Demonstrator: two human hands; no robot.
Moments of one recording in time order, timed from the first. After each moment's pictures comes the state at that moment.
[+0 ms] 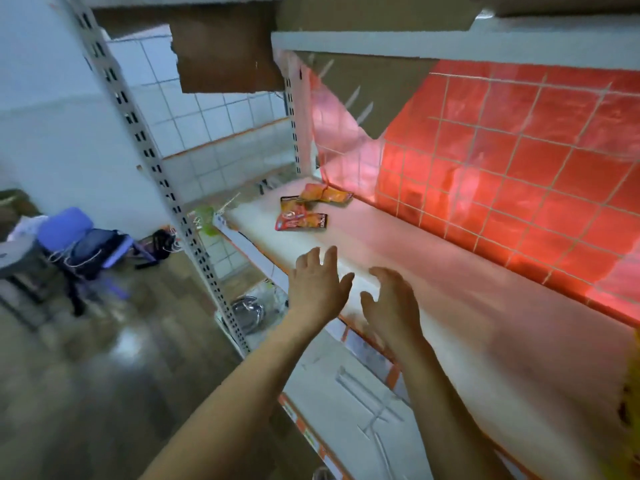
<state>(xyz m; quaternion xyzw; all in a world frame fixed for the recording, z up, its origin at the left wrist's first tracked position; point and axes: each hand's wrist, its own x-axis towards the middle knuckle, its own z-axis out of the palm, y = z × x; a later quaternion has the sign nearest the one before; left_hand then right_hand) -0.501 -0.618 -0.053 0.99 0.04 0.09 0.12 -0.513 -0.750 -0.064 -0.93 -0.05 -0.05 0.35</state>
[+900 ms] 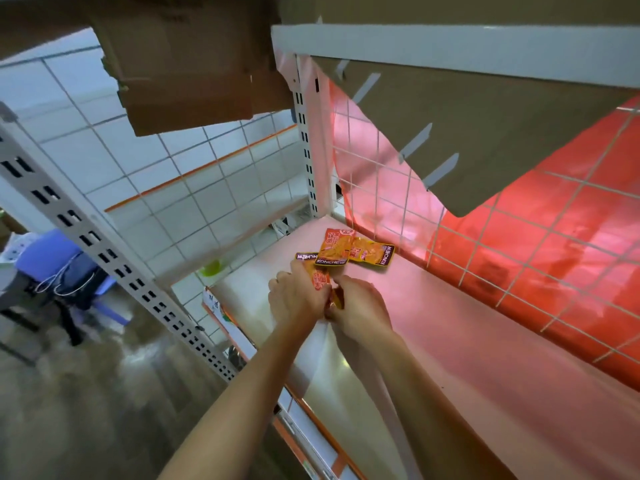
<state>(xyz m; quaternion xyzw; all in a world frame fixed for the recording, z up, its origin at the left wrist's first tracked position) -0.282 -0.510 -0.061 0.95 0.22 0.03 0.20 -0.277 -0.619 -0.073 -0.94 -0.11 0.06 0.31</state>
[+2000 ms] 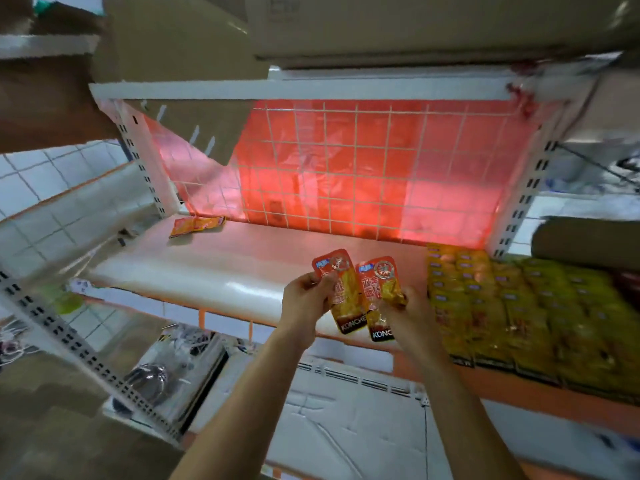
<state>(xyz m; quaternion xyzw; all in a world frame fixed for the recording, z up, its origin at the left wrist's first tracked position) -0.586 -0.737 -0.022 0.64 0.02 -0.16 0.75 -0.662 -0.876 -0.037 -0.78 0.27 -0.15 0.54</state>
